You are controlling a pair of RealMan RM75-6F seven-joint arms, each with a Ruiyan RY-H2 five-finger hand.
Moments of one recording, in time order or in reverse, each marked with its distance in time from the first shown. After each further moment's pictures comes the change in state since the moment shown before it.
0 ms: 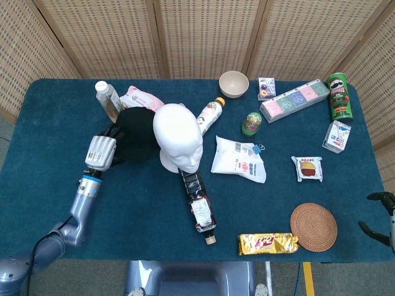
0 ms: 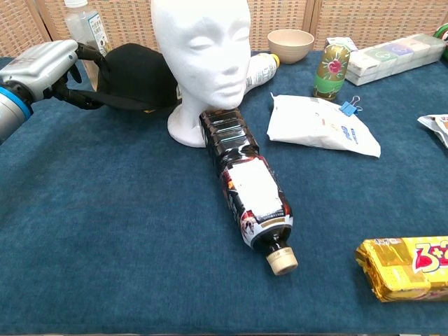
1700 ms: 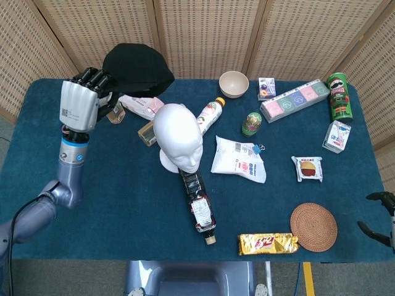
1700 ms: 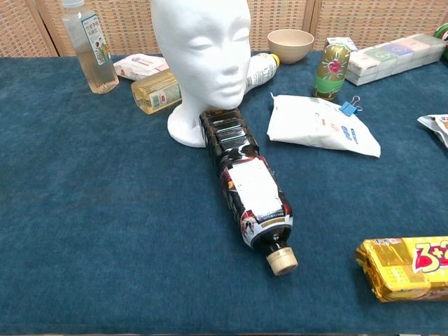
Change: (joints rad) left arm -0.221 0.240 -0.170 -0.138 0.067 0.359 0.115; right arm -0.003 0.004 0.001 0.003 -0.009 0.004 0.042
